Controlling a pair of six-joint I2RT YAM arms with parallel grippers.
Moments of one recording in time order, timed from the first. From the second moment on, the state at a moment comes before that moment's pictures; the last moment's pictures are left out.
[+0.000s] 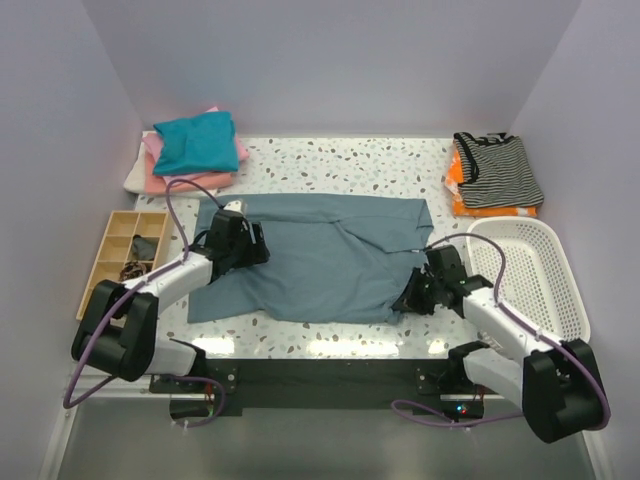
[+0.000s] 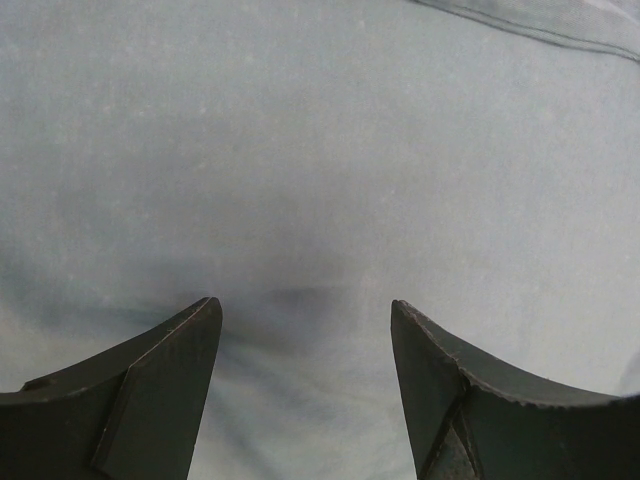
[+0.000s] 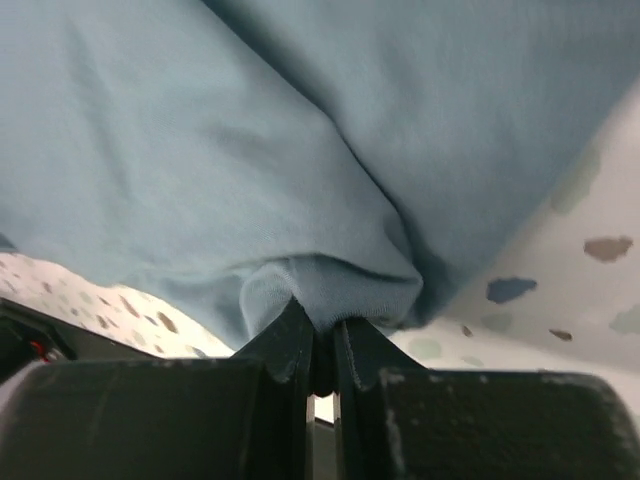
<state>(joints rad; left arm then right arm) -0.32 1.36 0.63 -0.11 -0.03 -0.49 0.30 1.04 0.39 -0.45 -0.28 0.69</state>
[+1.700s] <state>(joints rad) -0.33 1.45 0.65 -0.08 0.01 -0.48 0.49 1.11 0.48 -0.30 -0.01 0.62</state>
